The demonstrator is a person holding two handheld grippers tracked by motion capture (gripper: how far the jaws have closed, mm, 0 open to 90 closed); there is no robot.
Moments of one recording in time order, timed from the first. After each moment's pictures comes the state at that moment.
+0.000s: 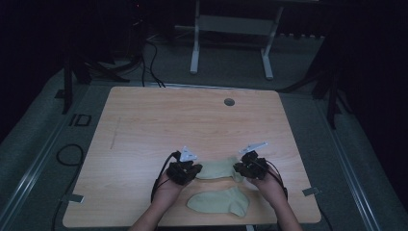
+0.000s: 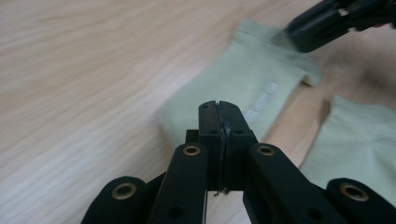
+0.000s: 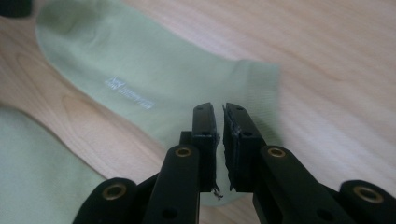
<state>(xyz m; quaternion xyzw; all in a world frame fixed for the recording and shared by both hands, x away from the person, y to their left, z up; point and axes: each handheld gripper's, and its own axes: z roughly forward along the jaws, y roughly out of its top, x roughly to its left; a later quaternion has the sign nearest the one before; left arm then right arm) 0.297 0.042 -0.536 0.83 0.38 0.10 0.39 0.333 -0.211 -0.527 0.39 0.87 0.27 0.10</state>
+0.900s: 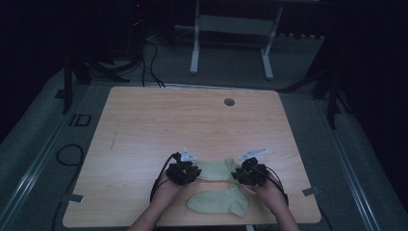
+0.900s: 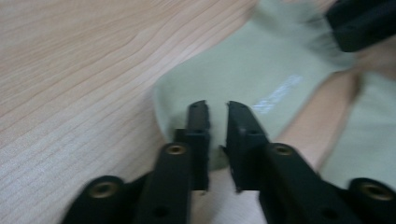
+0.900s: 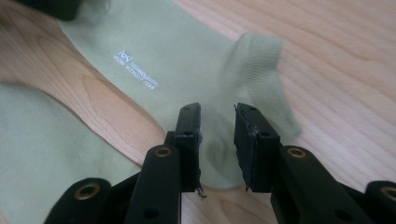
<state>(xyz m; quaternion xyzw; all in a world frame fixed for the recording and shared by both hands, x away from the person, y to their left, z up) 0.299 0.054 -0.544 0.83 0.40 0.08 0.38 0.316 -0.215 -0.531 0.39 0.87 0.28 0.09</state>
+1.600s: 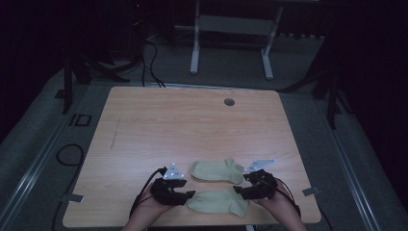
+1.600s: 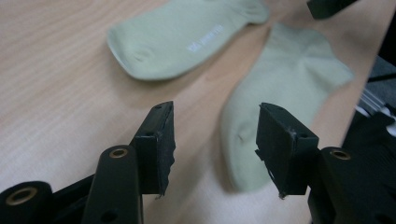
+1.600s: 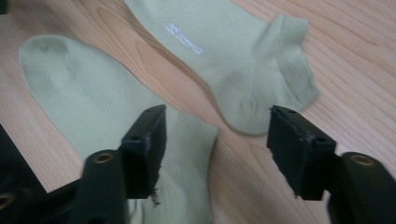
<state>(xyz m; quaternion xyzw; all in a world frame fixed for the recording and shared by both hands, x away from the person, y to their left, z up) 0.240 0.087 -0.528 0.85 0.35 0.04 0.39 0.275 -0.227 -0.514 0.35 0.89 0.29 0.09</state>
